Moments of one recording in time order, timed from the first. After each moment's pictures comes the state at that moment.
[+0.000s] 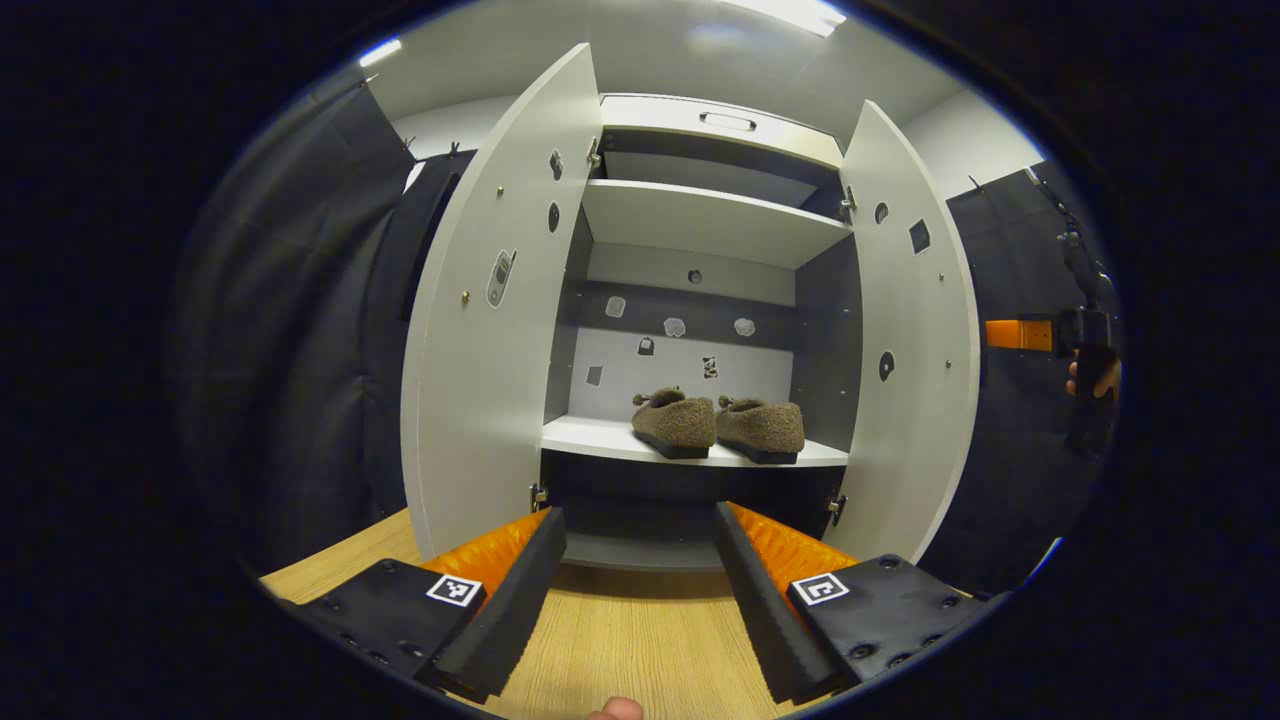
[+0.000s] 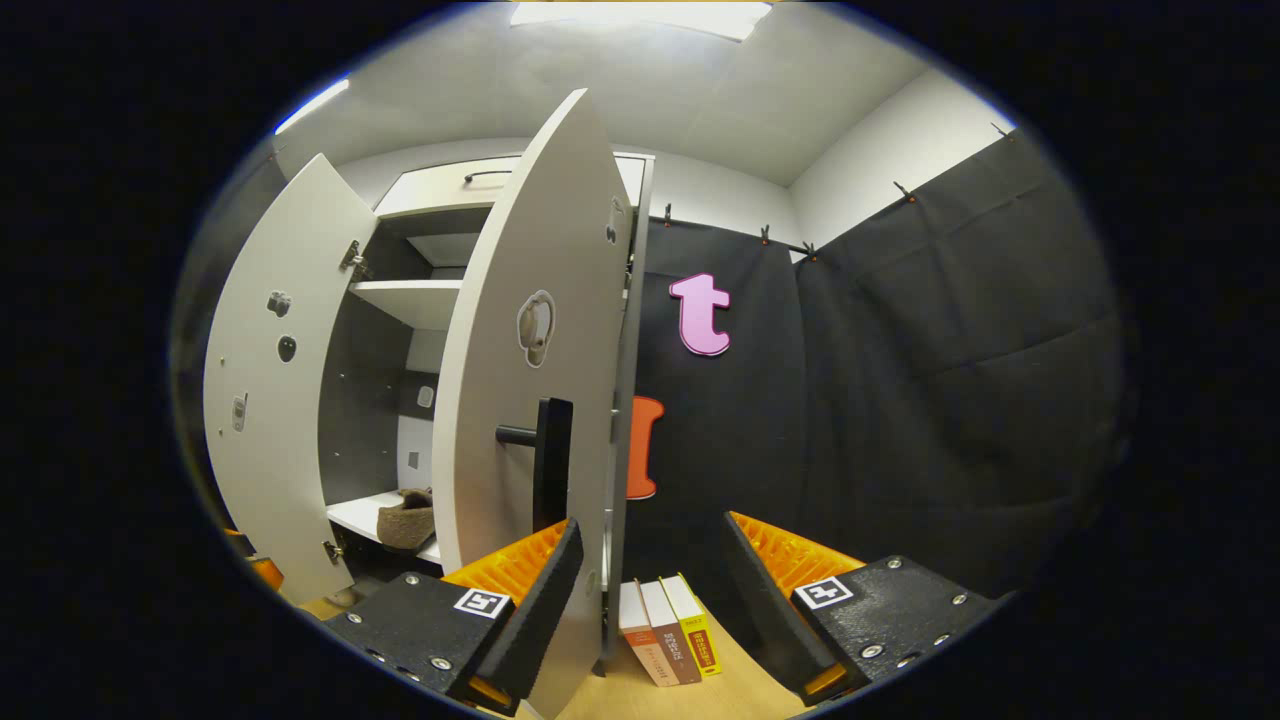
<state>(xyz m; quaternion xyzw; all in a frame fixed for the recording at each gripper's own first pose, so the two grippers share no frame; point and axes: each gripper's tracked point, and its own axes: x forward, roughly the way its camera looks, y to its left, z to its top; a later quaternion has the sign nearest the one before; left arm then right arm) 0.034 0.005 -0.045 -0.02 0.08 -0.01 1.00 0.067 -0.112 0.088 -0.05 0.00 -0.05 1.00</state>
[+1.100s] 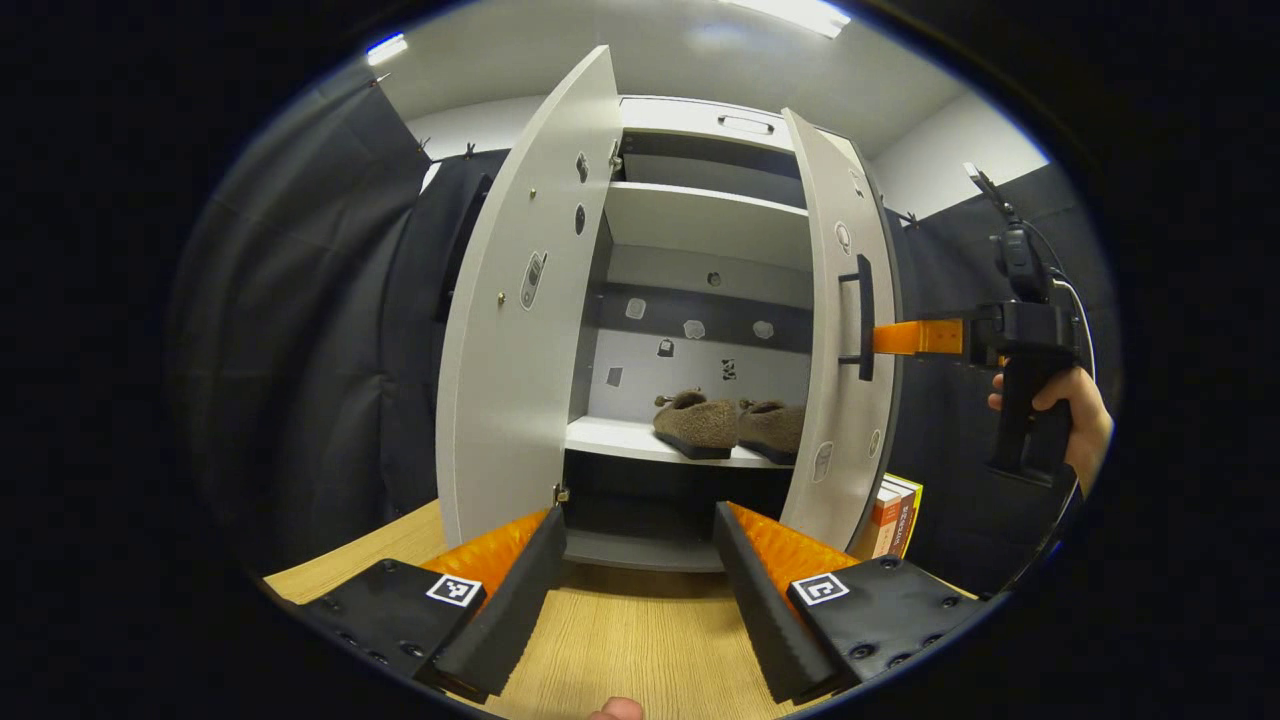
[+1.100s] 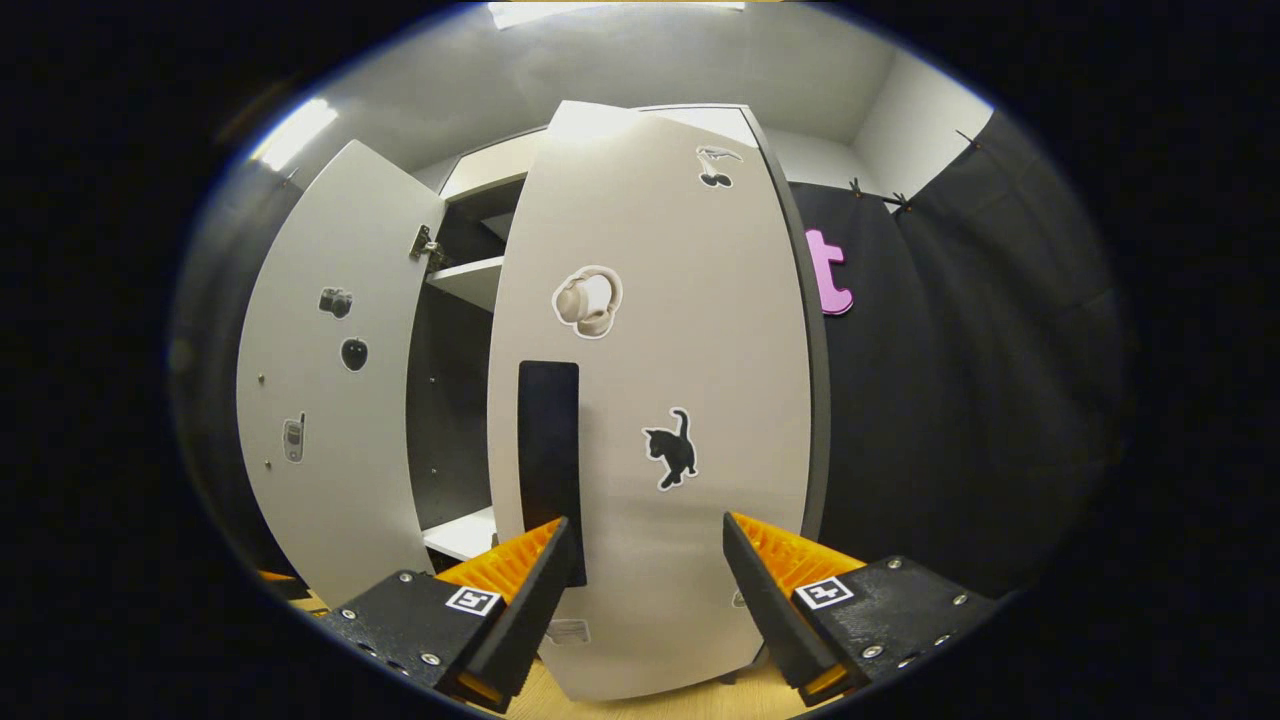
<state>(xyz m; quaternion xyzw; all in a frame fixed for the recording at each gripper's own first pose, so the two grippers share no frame) 0.032 0.024 -0.046 -0.02 0.08 0.01 1.00 0.151 0.012 0.045 -0.01 0.04 0.08 1.00</state>
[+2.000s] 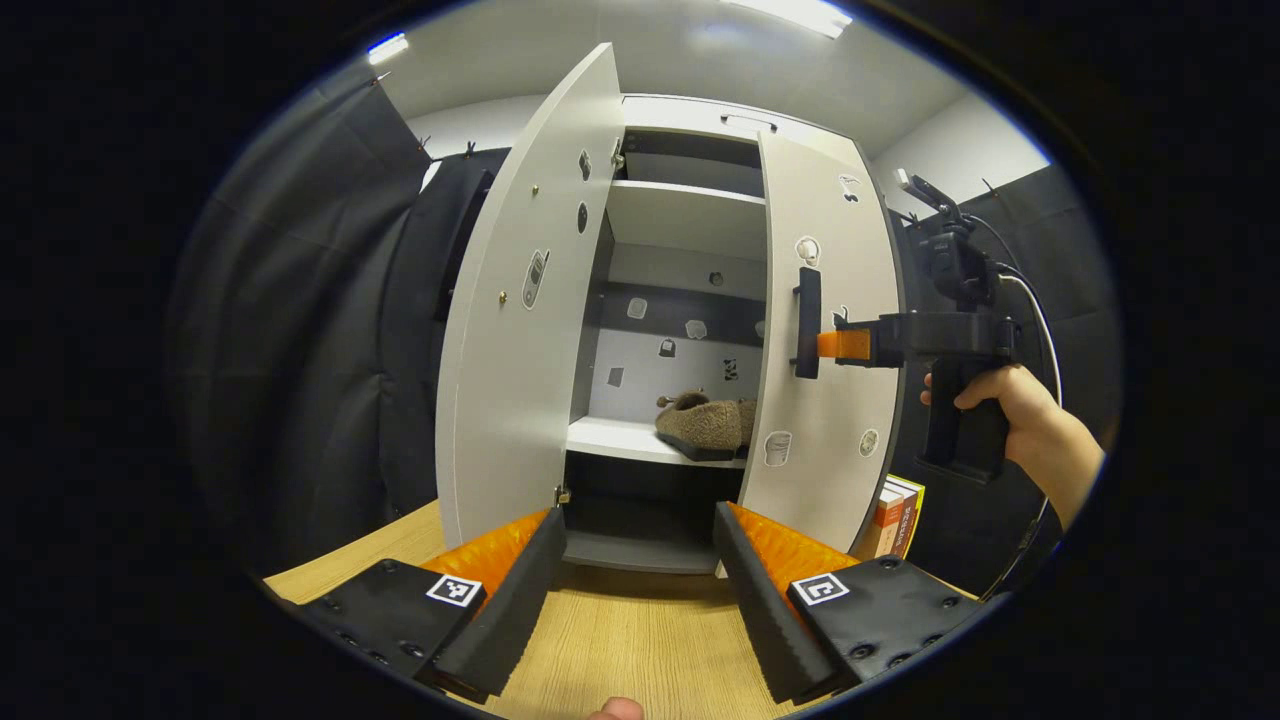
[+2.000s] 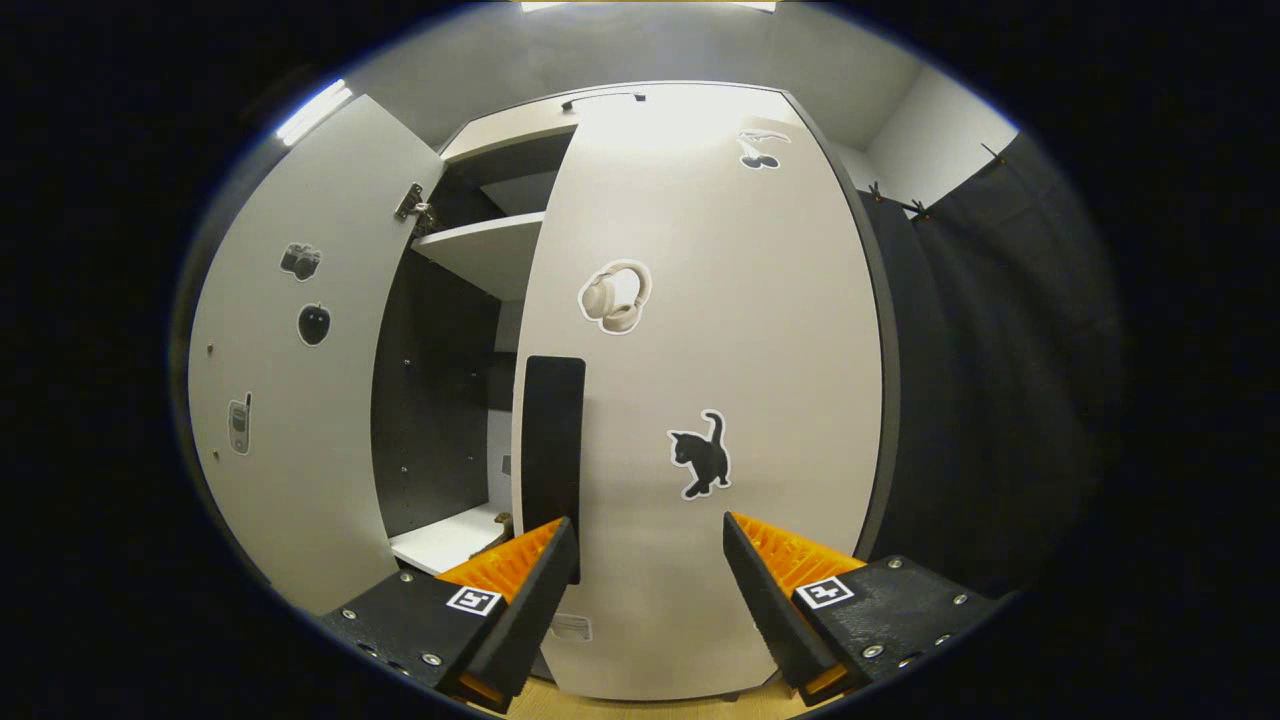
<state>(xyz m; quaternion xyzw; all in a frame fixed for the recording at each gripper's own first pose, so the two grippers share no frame) 0.037 0.027 -0.047 -0.02 0.08 0.01 1.00 0.195 0.038 0.033 -0.03 0.04 0.06 1.00</state>
